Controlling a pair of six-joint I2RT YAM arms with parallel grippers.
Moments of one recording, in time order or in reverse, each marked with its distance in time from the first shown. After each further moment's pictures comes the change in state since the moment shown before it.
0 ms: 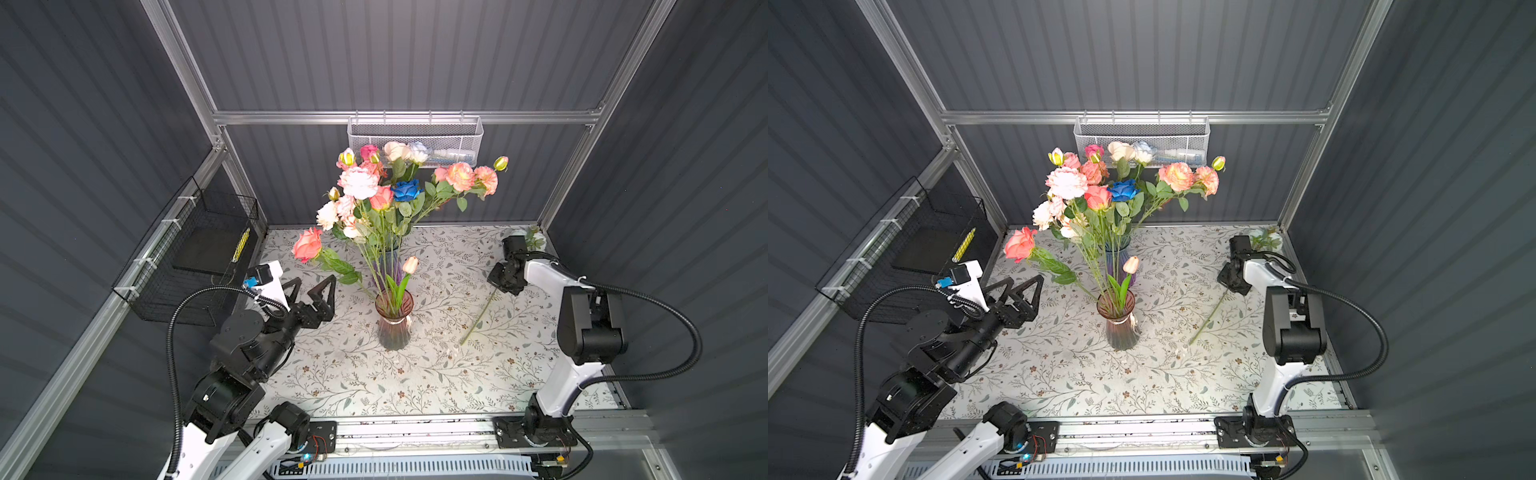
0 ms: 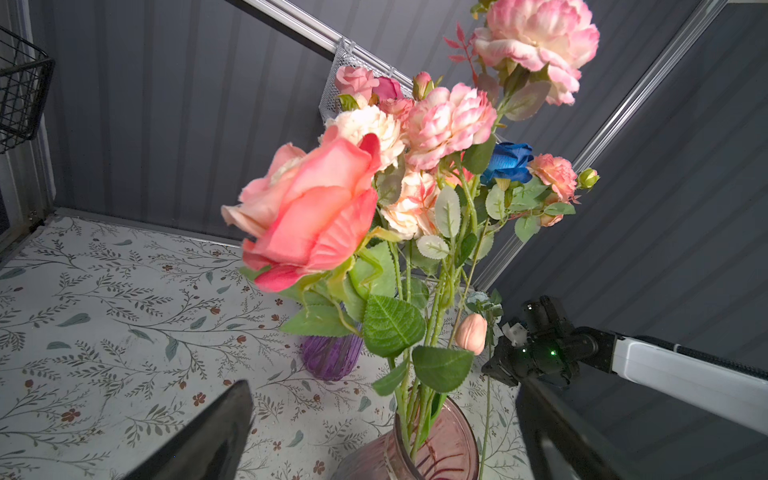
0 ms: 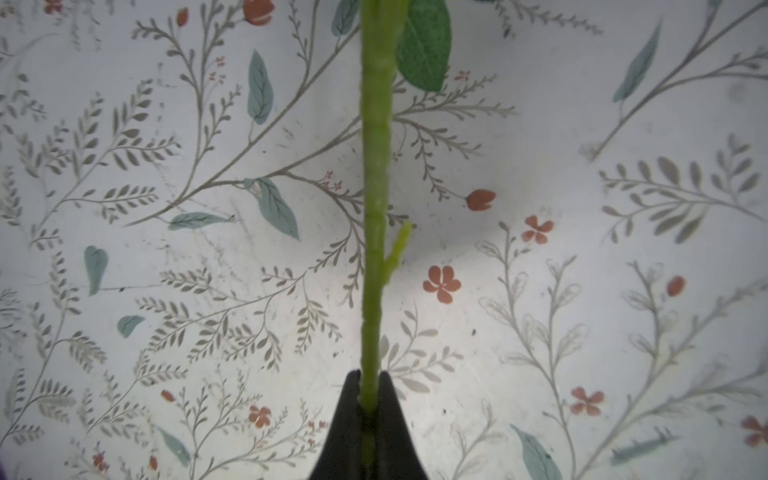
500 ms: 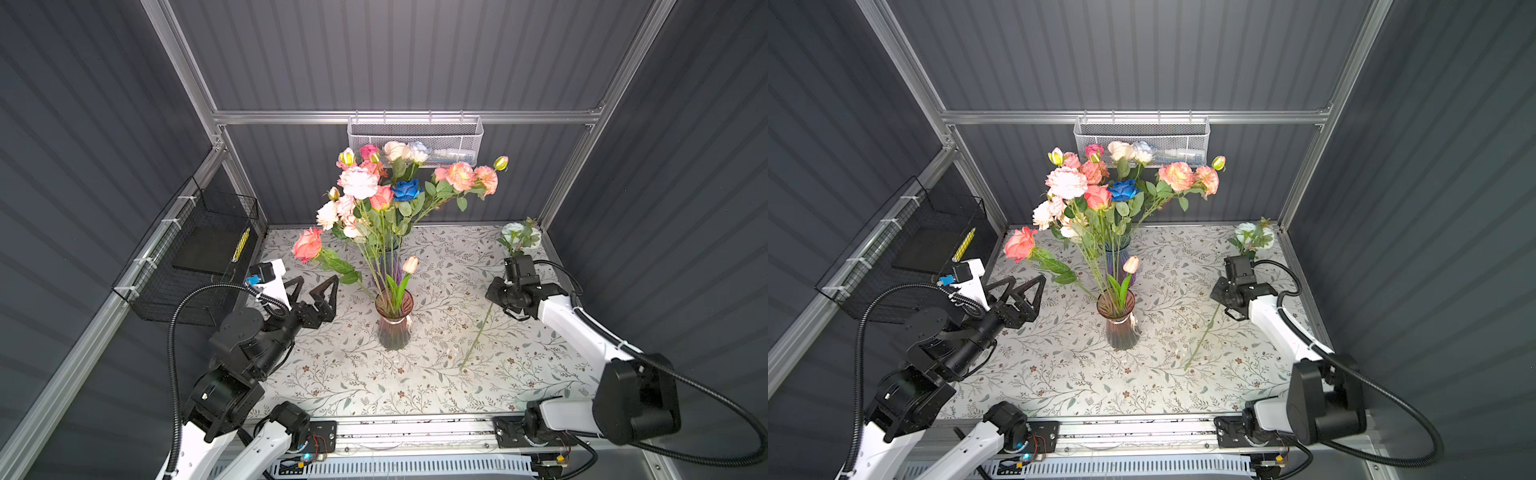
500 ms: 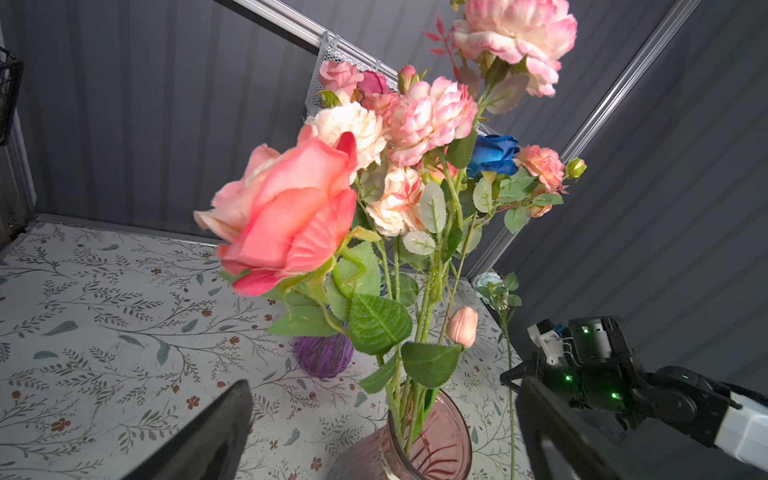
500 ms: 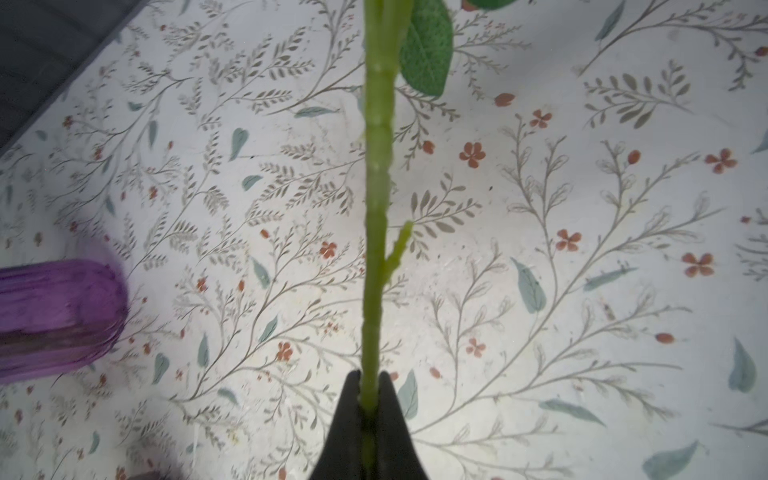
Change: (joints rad) left arm 0.000 0.018 0.029 -0.013 0.048 0.026; right arm 0.166 -0.508 -0.330 0.031 0.018 0.016
